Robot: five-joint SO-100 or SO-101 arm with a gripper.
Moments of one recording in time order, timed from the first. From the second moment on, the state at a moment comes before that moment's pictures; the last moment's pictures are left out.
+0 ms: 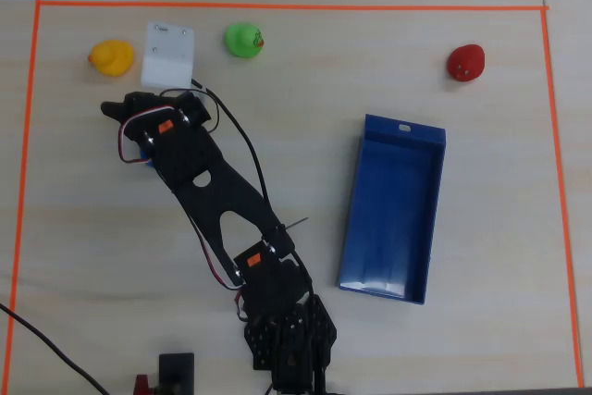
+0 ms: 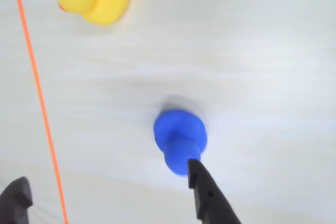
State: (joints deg) arm -28.8 84.5 80.1 64.3 -49.6
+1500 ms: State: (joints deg) arm -25.5 75.9 102.0 3.8 -74.5
